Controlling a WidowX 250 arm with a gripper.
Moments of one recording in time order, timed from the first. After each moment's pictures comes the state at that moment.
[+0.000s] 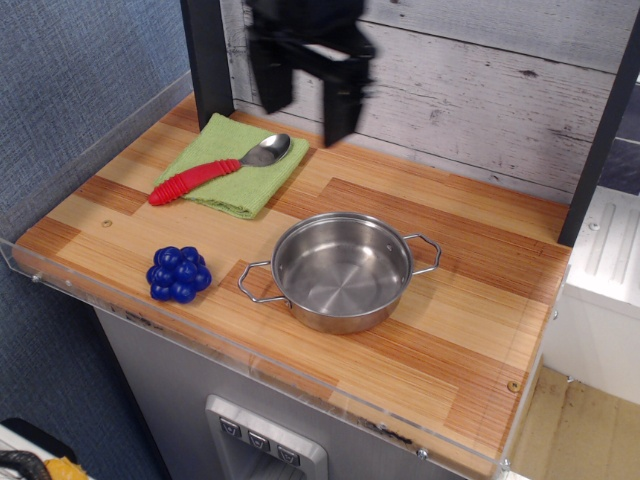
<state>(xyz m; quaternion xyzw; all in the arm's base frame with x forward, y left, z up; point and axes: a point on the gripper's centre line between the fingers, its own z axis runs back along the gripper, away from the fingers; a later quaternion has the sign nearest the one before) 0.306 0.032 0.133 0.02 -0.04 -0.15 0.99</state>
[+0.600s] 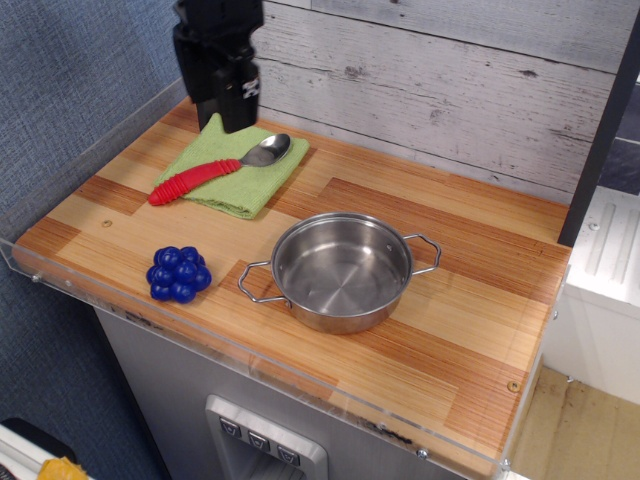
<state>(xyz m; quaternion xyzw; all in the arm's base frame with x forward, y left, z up) 0.336 0.122 0.092 0.01 -0.02 -0.23 0.97</state>
